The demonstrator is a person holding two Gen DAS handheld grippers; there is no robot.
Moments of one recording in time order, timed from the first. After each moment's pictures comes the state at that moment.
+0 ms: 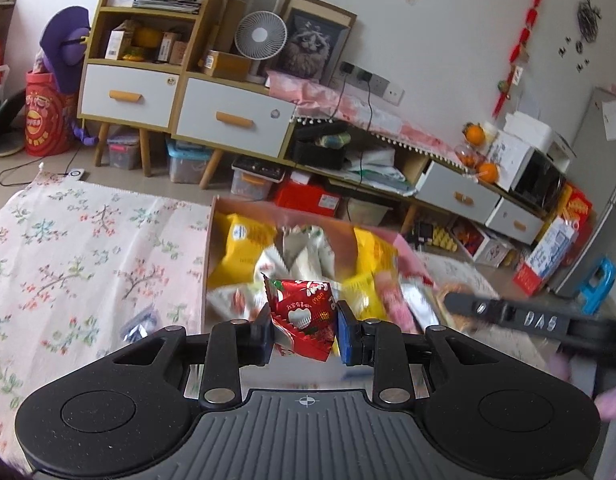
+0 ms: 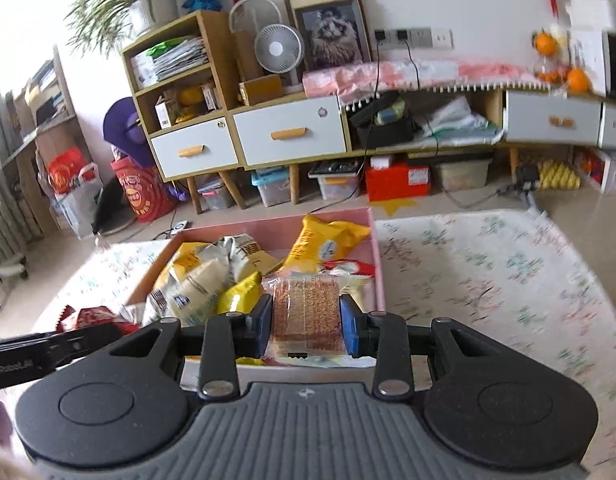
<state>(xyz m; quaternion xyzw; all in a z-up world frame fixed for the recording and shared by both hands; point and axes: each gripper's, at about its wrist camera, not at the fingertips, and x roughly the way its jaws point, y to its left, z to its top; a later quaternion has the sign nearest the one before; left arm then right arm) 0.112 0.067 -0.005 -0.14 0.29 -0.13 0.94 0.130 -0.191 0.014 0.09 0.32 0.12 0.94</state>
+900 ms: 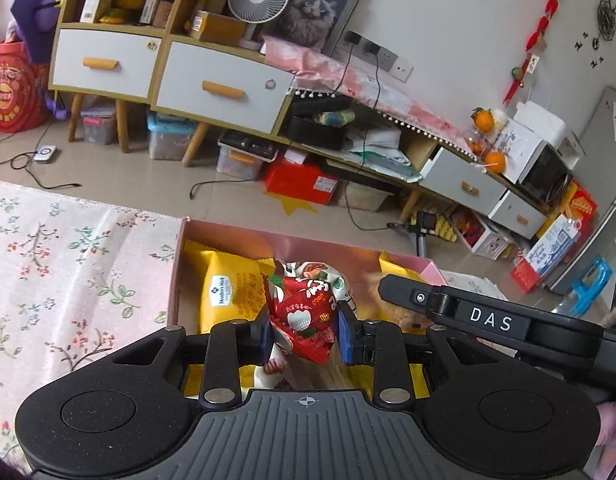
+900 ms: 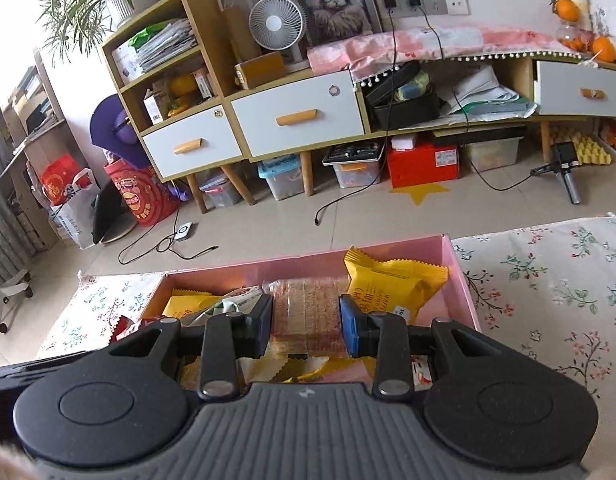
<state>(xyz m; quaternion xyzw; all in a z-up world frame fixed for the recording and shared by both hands) 0.219 0.065 -0.030 -0.16 0.33 -0.16 0.92 0.210 -0.148 0.001 0.11 0.35 0.13 0.92</state>
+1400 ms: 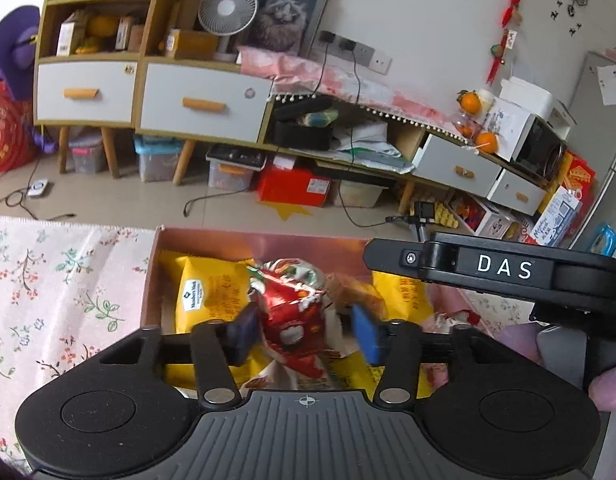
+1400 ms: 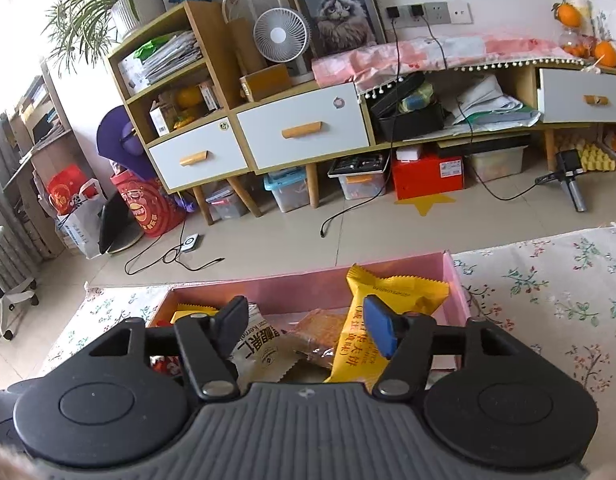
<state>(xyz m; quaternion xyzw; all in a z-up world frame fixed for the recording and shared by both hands) 0.210 0.039 -0.027 -0.10 0.32 -0.16 0.93 0.212 -0.153 0.010 0.12 0.33 0.14 0.93</state>
